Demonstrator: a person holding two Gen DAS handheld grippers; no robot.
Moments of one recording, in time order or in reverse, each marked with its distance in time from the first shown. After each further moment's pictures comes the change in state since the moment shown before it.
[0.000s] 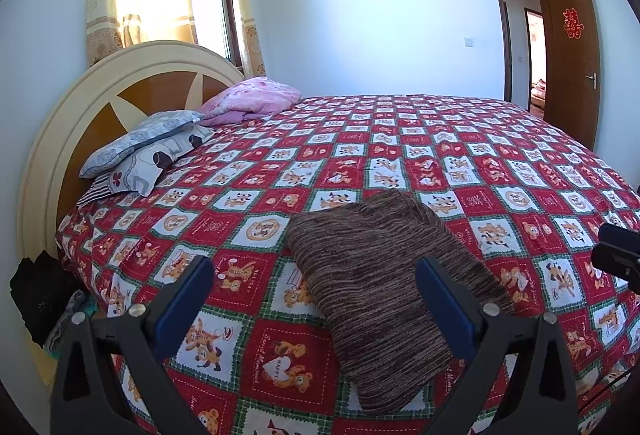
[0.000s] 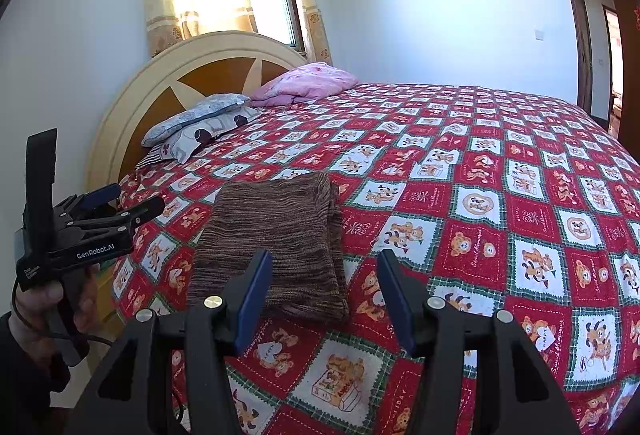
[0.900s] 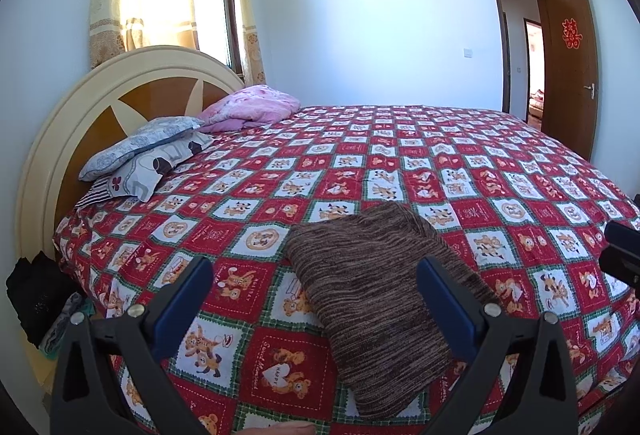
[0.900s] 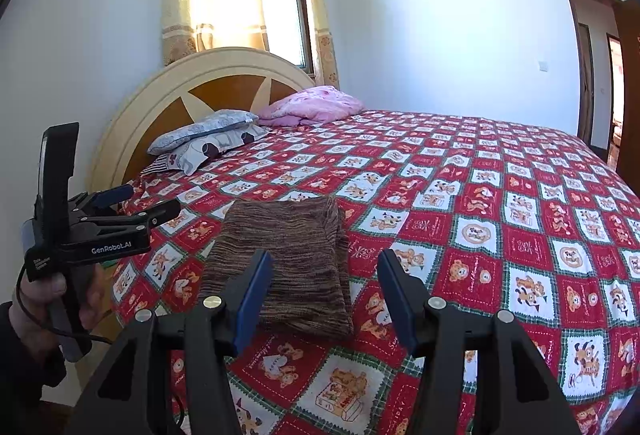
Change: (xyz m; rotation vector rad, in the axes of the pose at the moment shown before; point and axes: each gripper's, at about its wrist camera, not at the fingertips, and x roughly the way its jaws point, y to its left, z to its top) left arm -0.006 0.001 0.006 -0.031 -0.034 -0.006; right arm -0.020 0.016 0.002 -0.068 -0.093 -0.006
